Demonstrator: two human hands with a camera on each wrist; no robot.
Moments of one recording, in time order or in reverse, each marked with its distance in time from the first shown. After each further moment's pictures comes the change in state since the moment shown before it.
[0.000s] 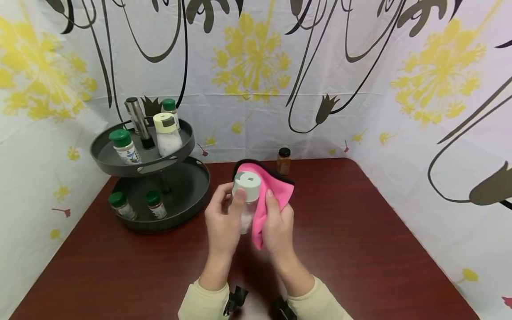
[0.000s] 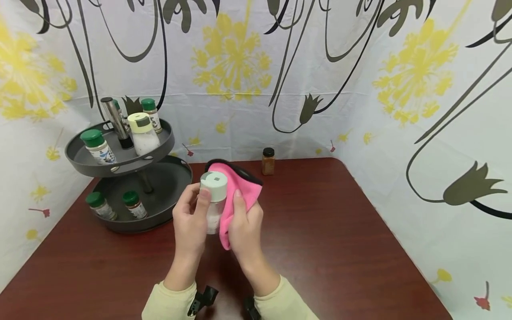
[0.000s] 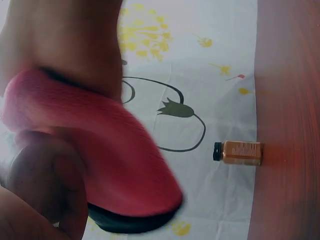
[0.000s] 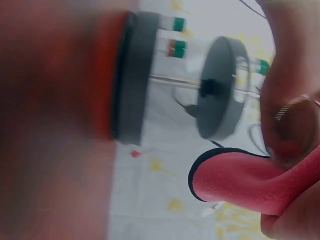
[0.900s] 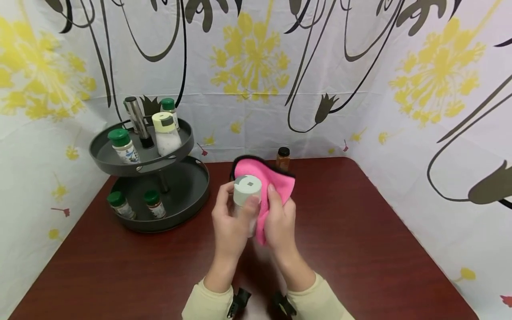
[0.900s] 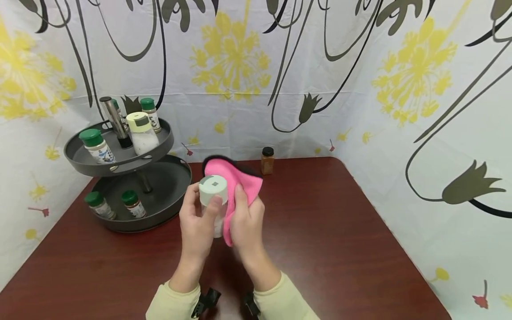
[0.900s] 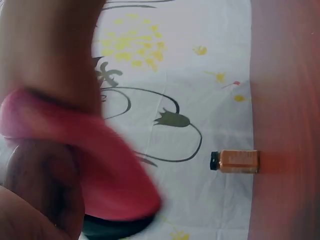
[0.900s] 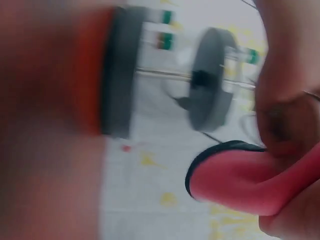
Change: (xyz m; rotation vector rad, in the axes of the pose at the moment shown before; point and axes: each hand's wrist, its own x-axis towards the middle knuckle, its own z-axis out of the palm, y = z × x) left_hand -0.009 -0.003 0.009 -0.094 -0.039 0.059; right_hand 0.005 -0.011 -0.001 -0.017 0.038 0.015
